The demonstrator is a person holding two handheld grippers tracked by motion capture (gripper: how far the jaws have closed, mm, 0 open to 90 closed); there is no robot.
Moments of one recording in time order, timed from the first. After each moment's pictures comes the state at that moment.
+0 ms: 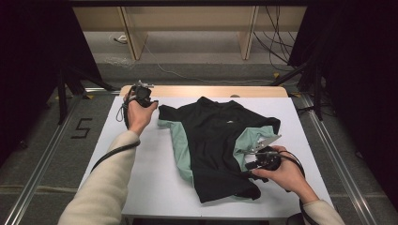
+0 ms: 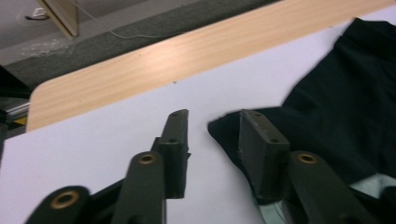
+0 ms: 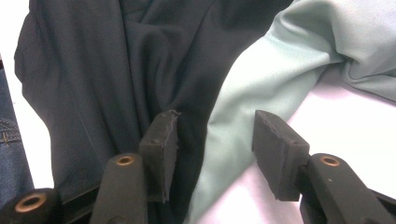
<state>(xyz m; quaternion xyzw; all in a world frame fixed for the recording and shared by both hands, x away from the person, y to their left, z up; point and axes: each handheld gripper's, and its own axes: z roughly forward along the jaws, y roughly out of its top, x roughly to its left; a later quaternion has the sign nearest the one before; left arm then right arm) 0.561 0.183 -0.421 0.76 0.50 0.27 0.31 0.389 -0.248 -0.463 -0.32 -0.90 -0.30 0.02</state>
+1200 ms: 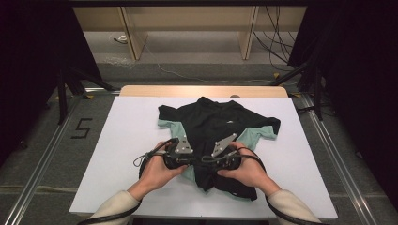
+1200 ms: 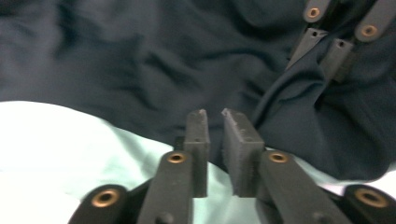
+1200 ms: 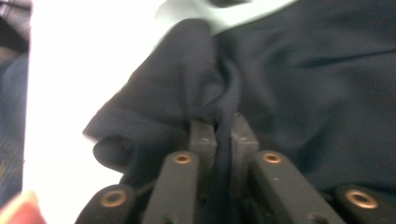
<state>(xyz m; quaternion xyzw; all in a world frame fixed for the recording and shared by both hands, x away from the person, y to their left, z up) 0.389 0.082 -0.447 0.90 0.22 0.15 0.34 0.403 -0.139 -0.462 -0.17 -0.93 -0.31 0.01</state>
